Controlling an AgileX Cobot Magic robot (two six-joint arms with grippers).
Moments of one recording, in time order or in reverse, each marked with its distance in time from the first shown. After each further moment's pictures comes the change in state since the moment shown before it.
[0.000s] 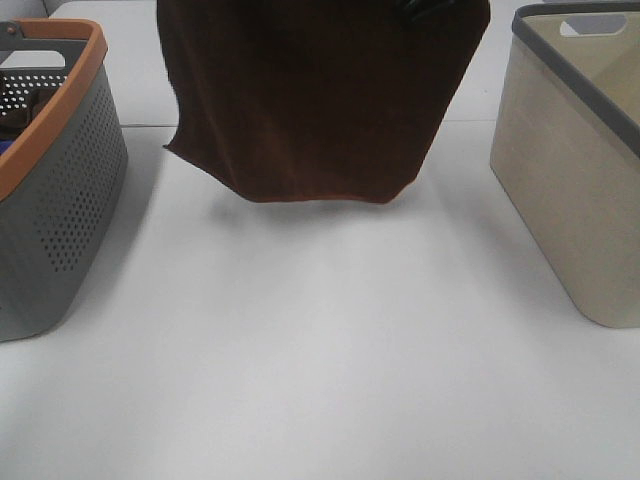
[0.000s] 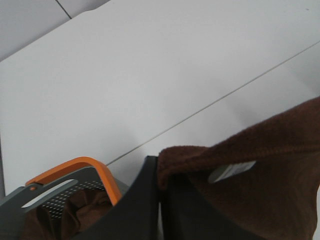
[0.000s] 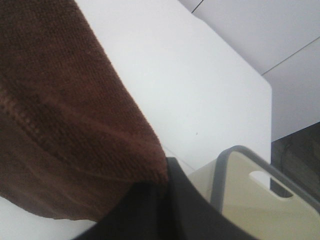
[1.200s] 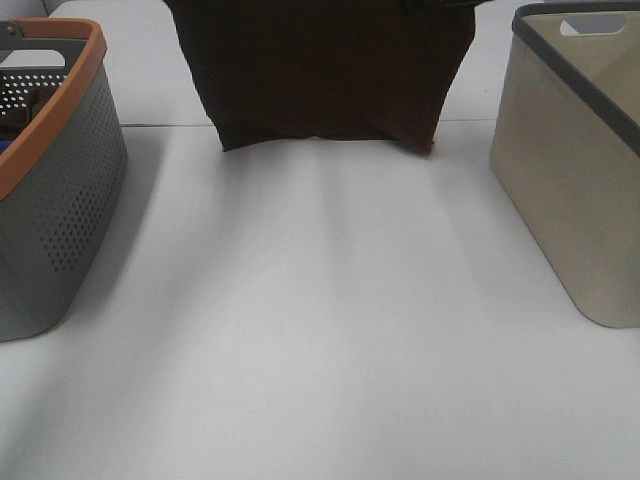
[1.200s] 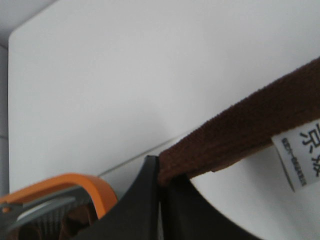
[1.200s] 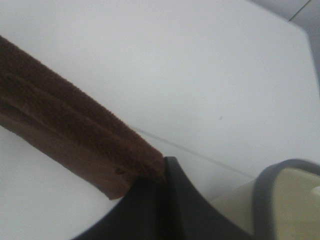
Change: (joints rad) left arm 0.098 0.328 -0.001 0.160 -0.204 -0.083; right arm -0.258 0.390 -0.374 0.380 -0.087 -0.200
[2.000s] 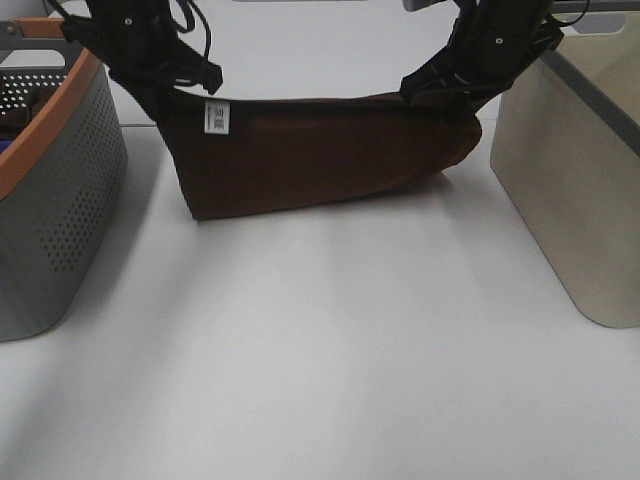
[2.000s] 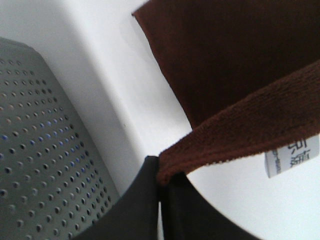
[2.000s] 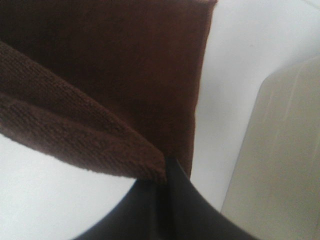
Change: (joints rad) left arm 0.002 0.000 0.195 -0.304 0.310 0.027; right arm -0.001 0.000 0.049 0.448 0.415 -0.319
